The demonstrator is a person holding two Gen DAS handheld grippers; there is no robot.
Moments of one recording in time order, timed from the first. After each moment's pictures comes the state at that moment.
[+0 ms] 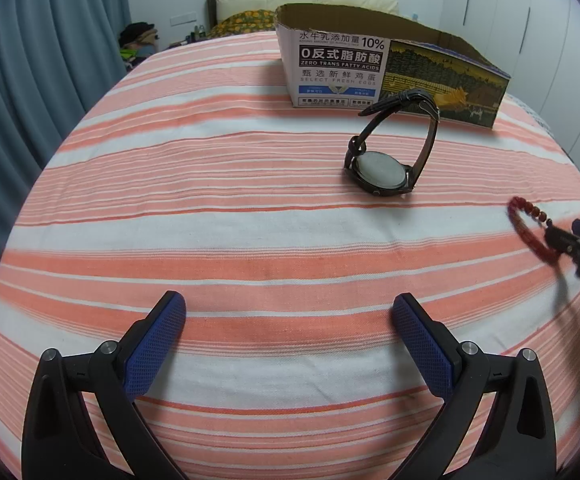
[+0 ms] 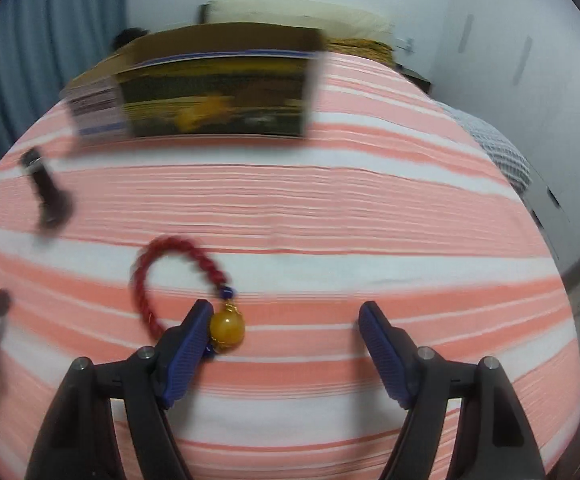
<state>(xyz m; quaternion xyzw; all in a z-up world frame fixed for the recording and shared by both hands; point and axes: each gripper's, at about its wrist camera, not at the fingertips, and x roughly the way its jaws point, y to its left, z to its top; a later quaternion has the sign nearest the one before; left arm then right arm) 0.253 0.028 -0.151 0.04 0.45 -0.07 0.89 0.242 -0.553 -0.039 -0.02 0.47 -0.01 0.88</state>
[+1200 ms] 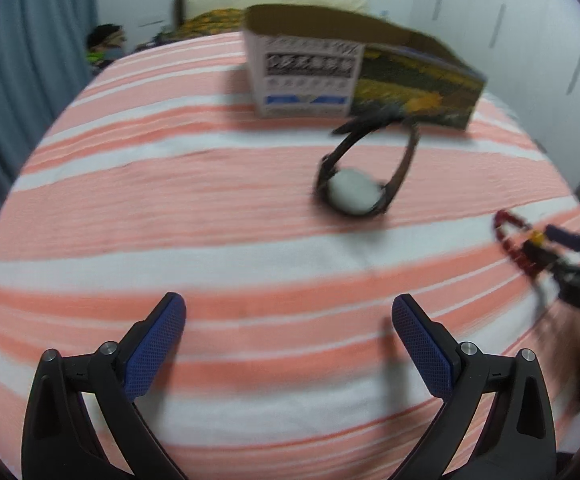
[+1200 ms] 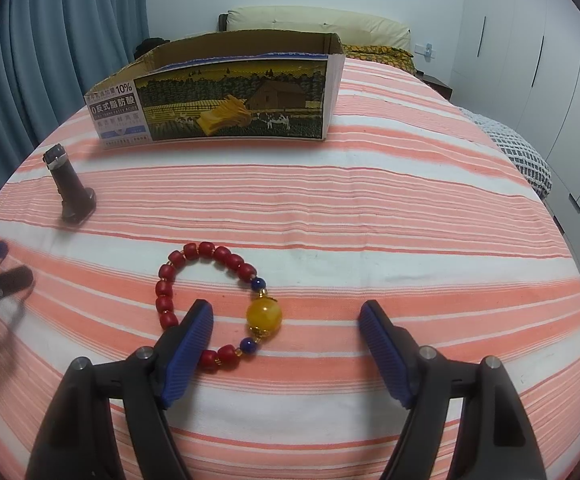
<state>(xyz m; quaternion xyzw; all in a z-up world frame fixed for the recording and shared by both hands) 0.275 0.023 -0.142 0.02 0.45 -0.16 0.88 0.238 -0.547 -0.045 -0.03 0.46 0.04 0.89</state>
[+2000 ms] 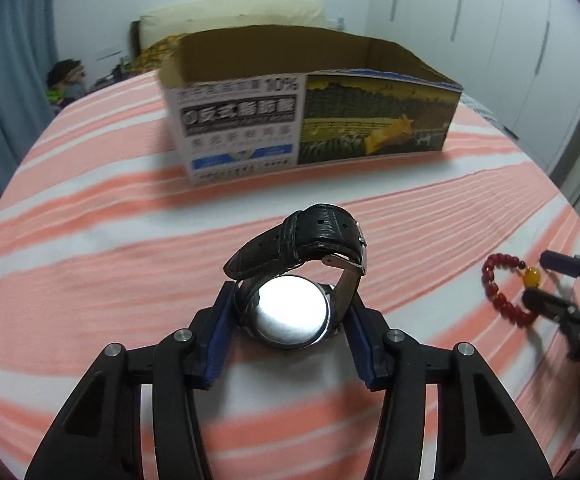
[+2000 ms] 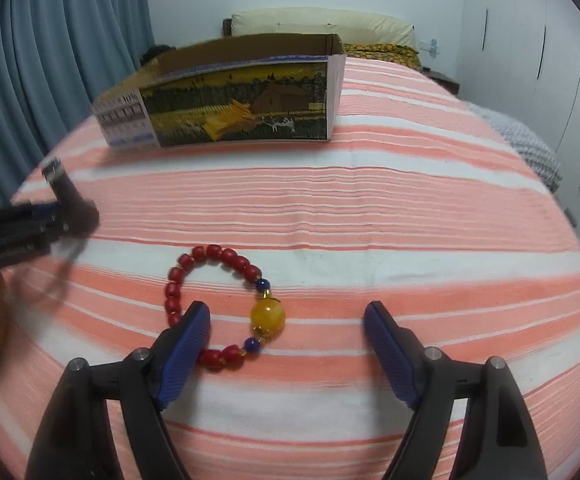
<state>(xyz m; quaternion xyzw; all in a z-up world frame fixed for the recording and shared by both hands) 0.314 -0.015 -0.139 0.06 0.42 -0.20 0.89 0.234 -0.559 -0.042 0.01 0.45 0.07 0.89</state>
